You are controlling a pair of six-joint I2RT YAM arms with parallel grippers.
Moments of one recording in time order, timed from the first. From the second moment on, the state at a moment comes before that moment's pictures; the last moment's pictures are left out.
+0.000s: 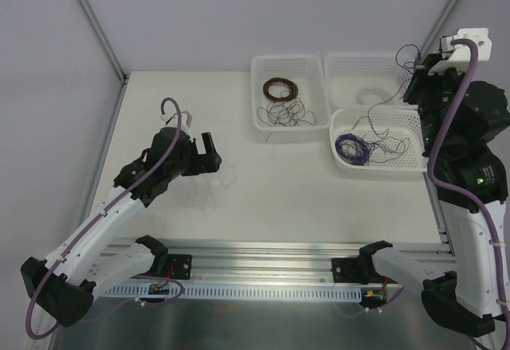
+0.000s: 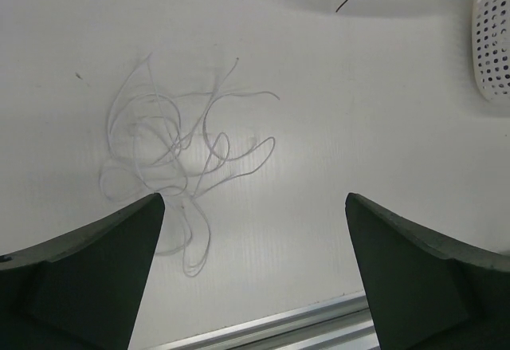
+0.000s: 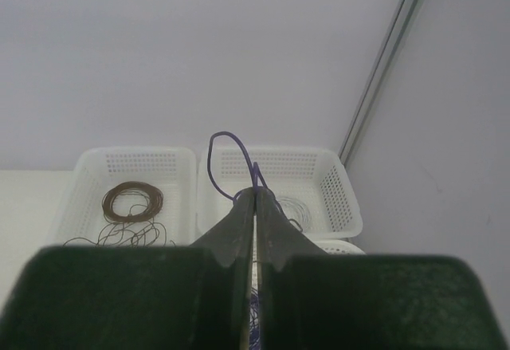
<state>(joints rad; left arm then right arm) -0.53 0.96 0.91 -0.60 -0.13 -0.55 0.35 1.02 1.71 -0.57 0.41 -0.15</state>
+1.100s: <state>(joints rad) -0.52 0.48 0.64 -0.66 -0.41 -0.35 -0.18 1.47 1.15 -0.34 0.24 0.26</state>
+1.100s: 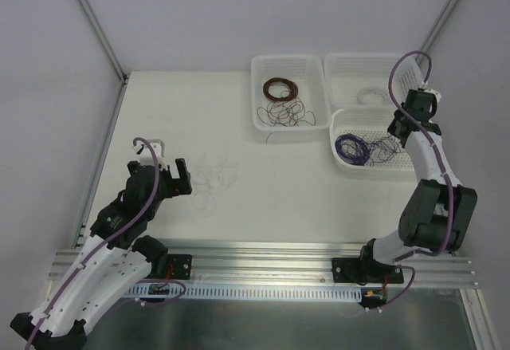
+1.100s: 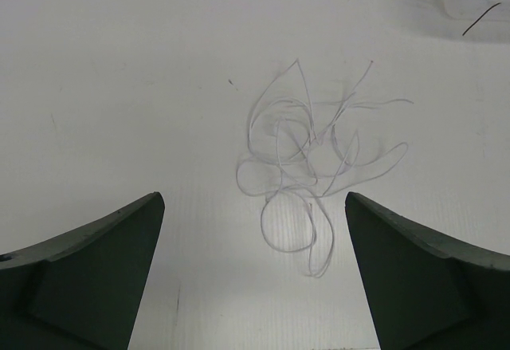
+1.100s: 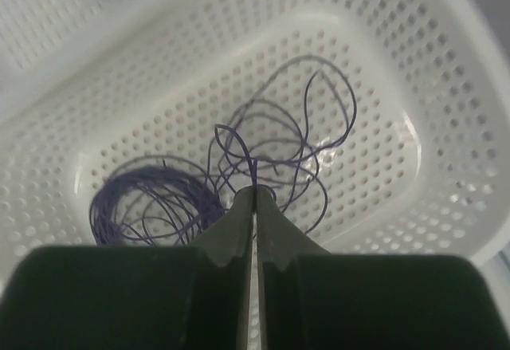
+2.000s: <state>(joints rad) -0.46 0.69 0.64 -0.66 -0.28 -0.42 0.41 1.24 1.14 -0.50 -0.09 0.31</state>
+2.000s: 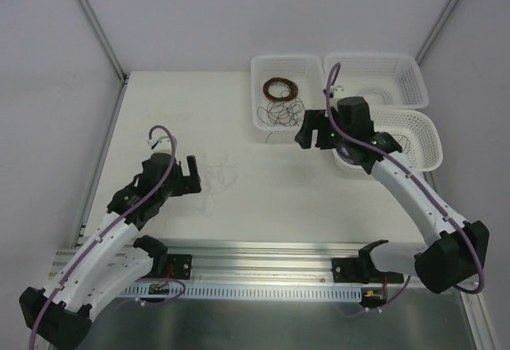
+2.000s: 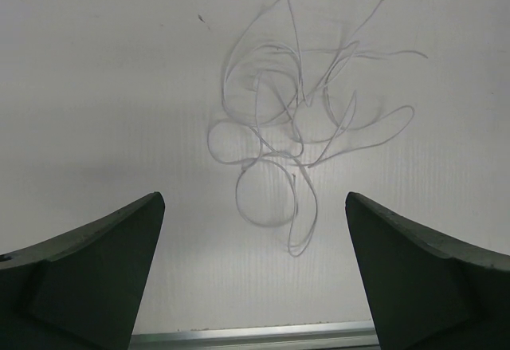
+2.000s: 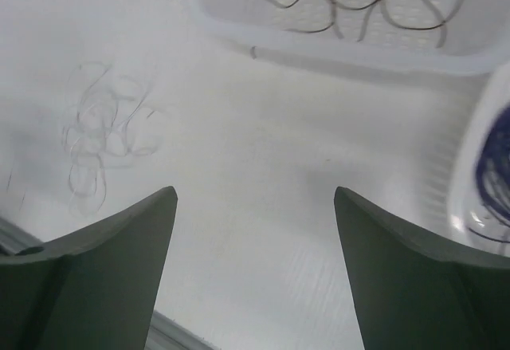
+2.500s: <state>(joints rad) -0.54 1.20 0.76 -0.53 -0.15 -0.55 0.72 1.13 0.82 -0.33 -0.13 0.38</state>
